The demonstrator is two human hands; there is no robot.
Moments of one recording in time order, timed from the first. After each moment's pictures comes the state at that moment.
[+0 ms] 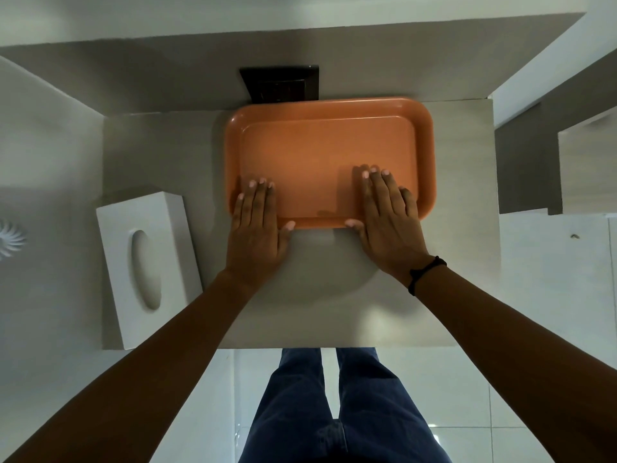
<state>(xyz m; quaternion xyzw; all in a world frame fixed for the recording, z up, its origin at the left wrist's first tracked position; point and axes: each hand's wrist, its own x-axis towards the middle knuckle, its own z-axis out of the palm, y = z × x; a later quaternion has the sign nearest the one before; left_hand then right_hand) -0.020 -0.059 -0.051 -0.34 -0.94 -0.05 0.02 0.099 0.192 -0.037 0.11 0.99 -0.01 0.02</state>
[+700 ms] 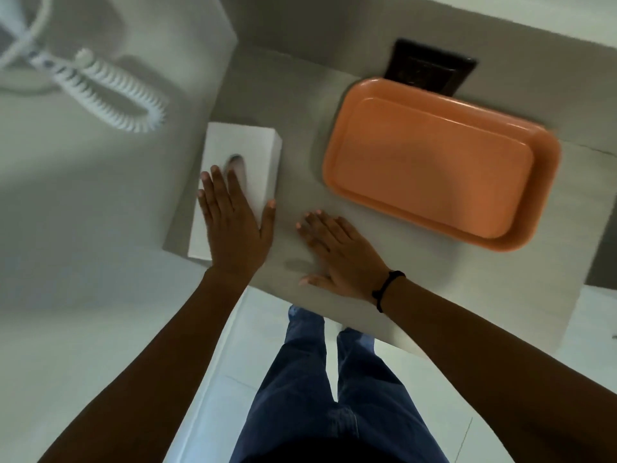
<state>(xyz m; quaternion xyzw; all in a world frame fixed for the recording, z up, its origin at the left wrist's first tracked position) 0.018 -0.198 -0.009 0.03 -1.00 -0.06 0.02 0.078 0.030 -0.049 -0.30 0.94 -0.11 0.09</state>
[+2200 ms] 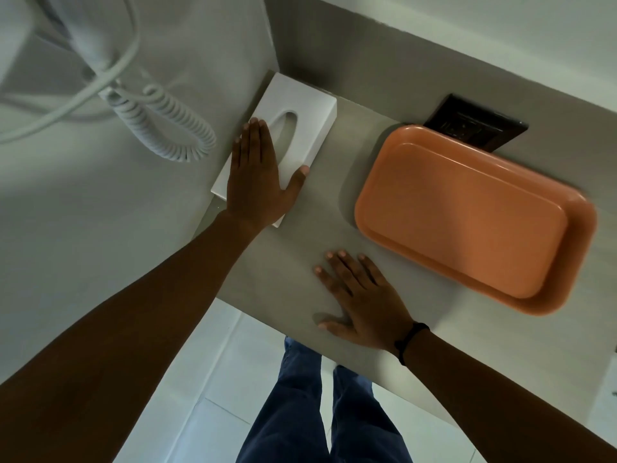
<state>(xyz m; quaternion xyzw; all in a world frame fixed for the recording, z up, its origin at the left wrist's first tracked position) -0.125 -0.215 -0.014 -0.04 -1.00 -0.08 -0.02 0.078 0.028 -0.075 -0.31 0.94 -0.11 0.06</state>
